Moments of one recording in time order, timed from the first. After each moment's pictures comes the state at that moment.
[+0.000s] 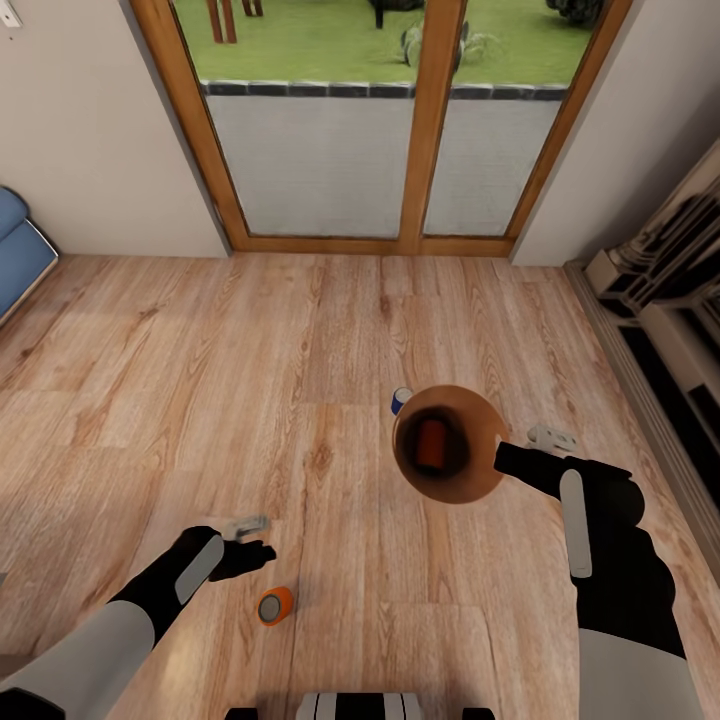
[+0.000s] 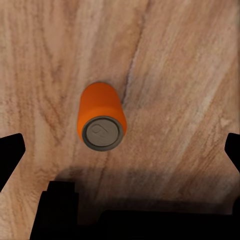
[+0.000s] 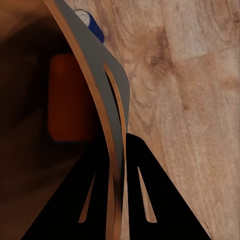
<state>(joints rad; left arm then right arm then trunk) -0.72 0.14 -0.36 -0.56 0.71 0.64 0.12 -0.59 0.06 -0.29 -1.57 -0.07 1.05 0.11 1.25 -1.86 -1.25</state>
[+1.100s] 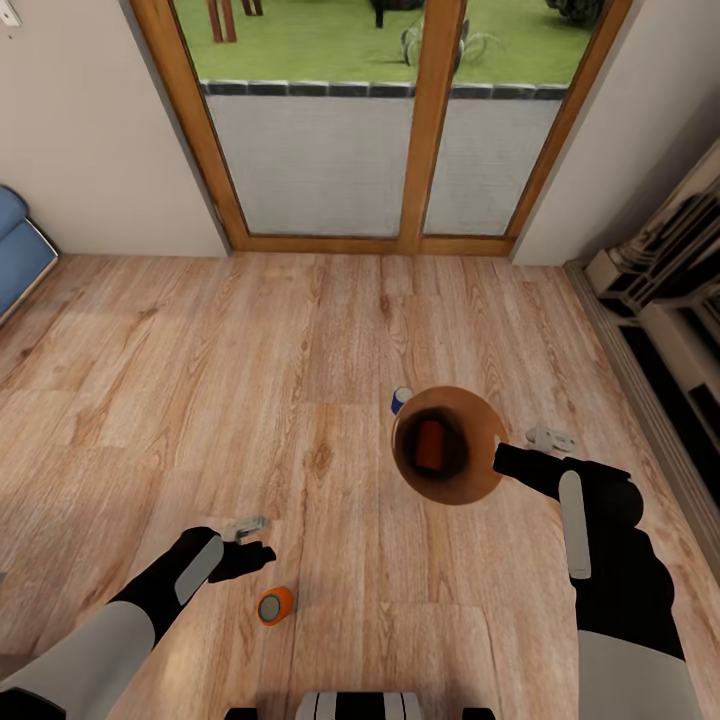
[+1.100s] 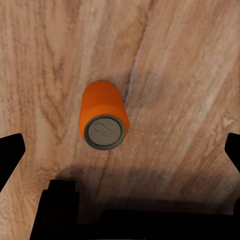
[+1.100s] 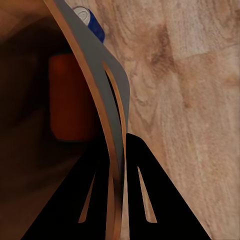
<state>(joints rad) -0.72 0.14 -0.35 -0.56 0.71 0.64 0.12 -0.58 0.06 -0.28 -1.57 -0.07 1.05 0.11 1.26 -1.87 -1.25</state>
